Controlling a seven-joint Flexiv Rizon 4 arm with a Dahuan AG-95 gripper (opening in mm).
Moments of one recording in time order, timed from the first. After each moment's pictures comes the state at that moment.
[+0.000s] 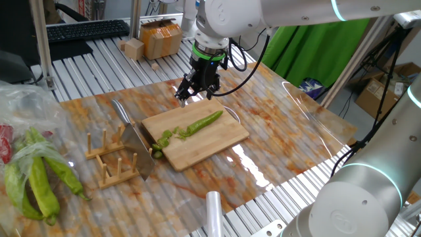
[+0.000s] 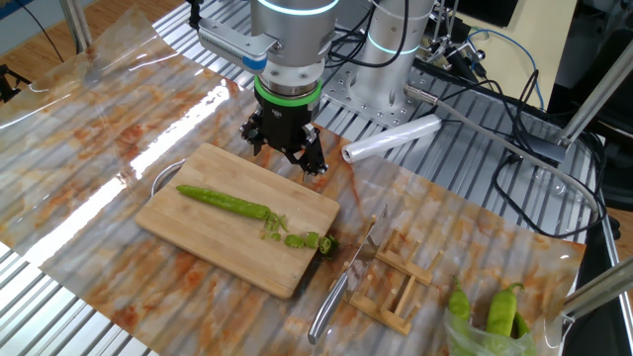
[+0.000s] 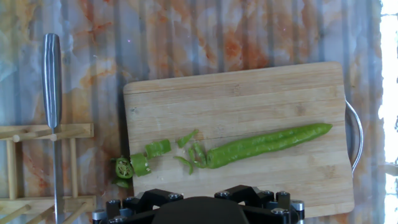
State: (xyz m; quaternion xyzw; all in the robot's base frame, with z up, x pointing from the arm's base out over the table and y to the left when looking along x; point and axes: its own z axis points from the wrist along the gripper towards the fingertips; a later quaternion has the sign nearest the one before) arm 0.500 0.000 0.170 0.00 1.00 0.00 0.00
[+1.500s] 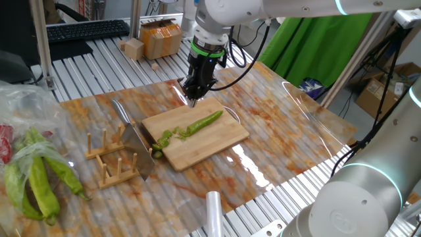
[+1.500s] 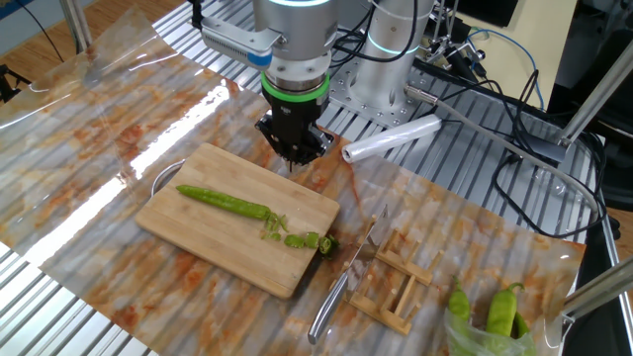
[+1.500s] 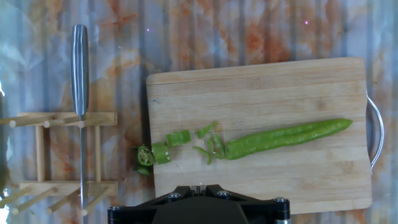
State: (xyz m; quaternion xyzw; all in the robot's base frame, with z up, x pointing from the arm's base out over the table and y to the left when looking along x) arm 0.493 0.020 0.182 -0.01 1.00 0.03 -0.02
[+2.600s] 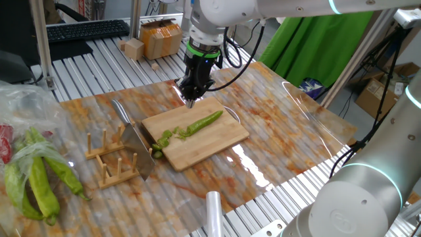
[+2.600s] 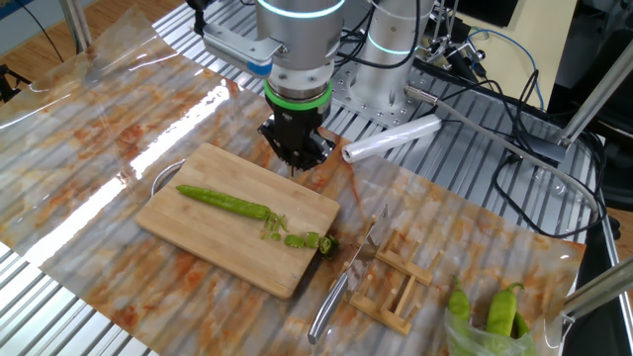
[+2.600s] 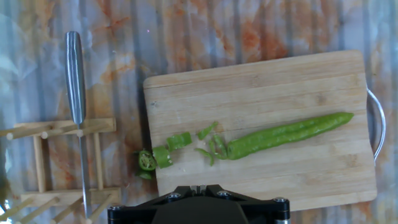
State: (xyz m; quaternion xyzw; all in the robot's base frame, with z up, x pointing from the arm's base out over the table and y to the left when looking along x) arm 0.492 0.028 0.177 0.01 1.00 0.02 -0.01
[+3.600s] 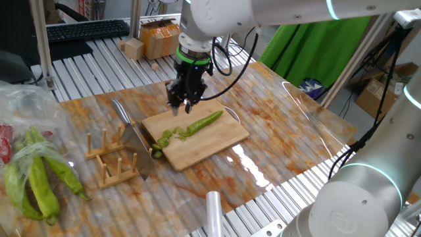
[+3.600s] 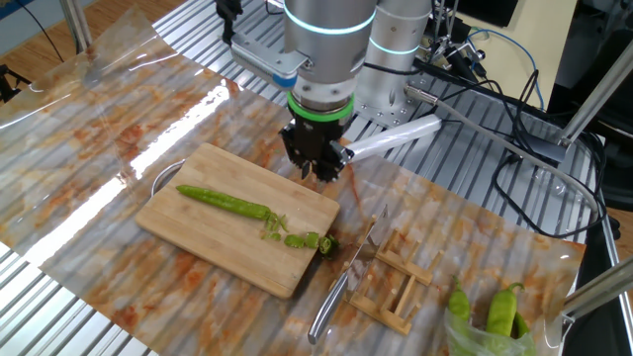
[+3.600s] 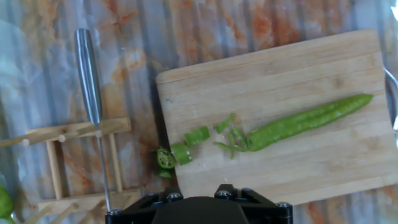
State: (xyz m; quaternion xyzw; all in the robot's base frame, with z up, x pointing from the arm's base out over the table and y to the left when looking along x) arm 0.492 0.062 0.163 0.05 1.00 0.02 -0.02
